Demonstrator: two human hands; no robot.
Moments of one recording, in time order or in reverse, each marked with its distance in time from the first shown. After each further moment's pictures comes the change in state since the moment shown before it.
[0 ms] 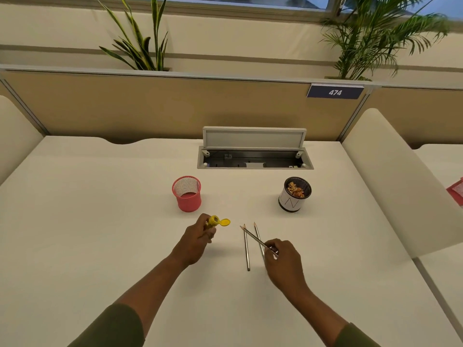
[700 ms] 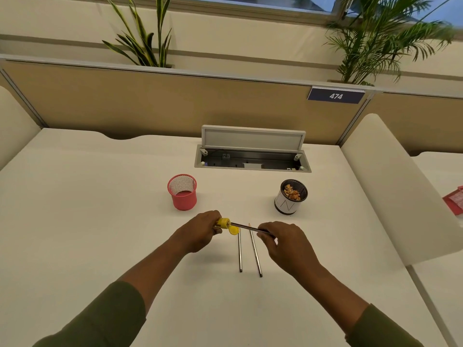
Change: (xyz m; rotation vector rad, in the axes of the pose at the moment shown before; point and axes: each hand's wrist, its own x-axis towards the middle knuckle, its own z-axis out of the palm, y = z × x) left_hand 0.030 0.022 0.003 0.462 -0.136 0.155; right_hand 0.029 -0.036 -0.062 -0.312 -0.038 -0.597
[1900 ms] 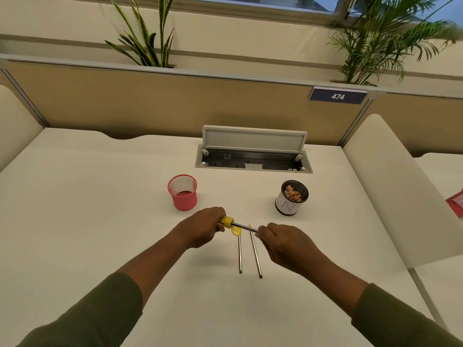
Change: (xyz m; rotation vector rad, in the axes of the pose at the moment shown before) left_hand 0.008 0.013 -0.013 0.161 -0.060 0.064; right_hand 0.009 0.019 -0.003 -0.326 -0.064 -0.433
